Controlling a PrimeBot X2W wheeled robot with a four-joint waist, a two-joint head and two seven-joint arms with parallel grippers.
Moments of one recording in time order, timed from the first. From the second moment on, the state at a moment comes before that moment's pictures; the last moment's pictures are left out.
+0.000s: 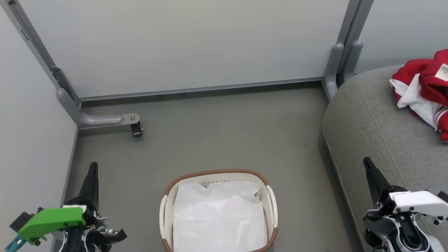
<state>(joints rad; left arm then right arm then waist) -0.10 0.05 0.11 0.25 -1.61 -0.13 0.11 -0.11 -0.05 -0.11 0.25 1.61 0.13 0.11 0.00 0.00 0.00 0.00</state>
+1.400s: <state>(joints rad) -0.10 0.05 0.11 0.25 -1.61 -0.13 0.11 -0.11 -0.05 -0.11 0.25 1.61 0.13 0.11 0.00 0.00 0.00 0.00</state>
